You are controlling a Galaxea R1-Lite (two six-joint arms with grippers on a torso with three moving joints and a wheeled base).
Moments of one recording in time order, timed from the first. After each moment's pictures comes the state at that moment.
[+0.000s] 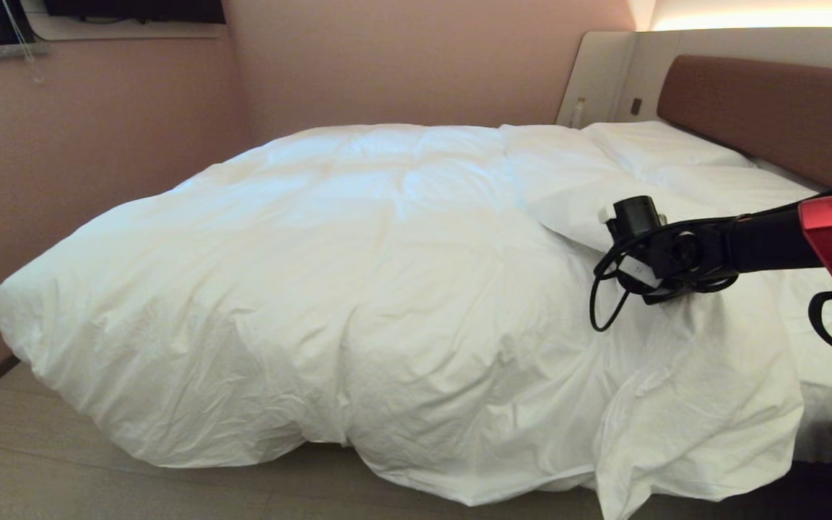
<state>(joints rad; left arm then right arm) -0.01 0.00 -0.02 0.05 0.01 -0.04 0.18 2.18 -1.67 0.25 -1.08 -0.11</state>
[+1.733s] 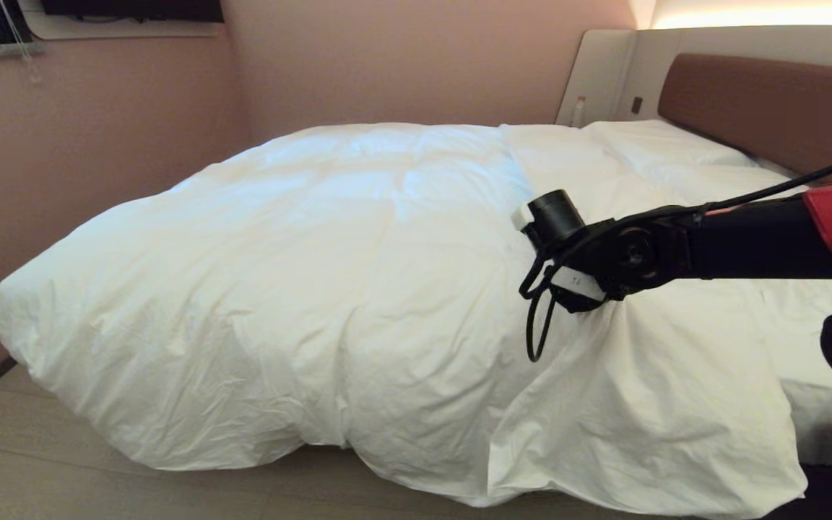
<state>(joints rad) -0.01 0.00 -0.02 0.05 0.01 -0.04 0.55 2.09 -1.67 0.41 -1.03 -0.07</state>
